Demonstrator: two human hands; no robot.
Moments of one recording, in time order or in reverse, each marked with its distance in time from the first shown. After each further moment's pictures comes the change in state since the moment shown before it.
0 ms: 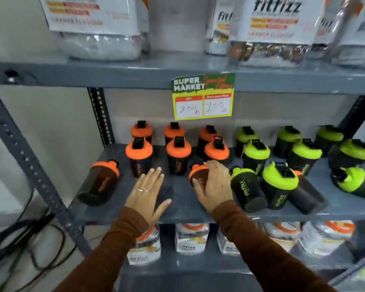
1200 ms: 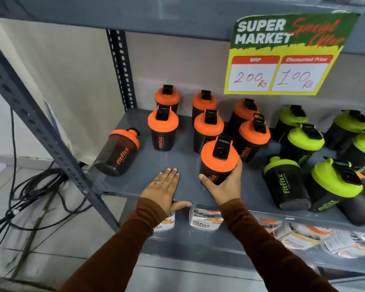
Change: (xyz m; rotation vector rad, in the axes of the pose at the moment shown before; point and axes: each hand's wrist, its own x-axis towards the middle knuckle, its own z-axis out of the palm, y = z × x) left_hand -0.017 -0.015 0.047 0.102 -0.440 -0.223; right_hand -0.018 0.007 0.076 0.581 -0.141 0.490
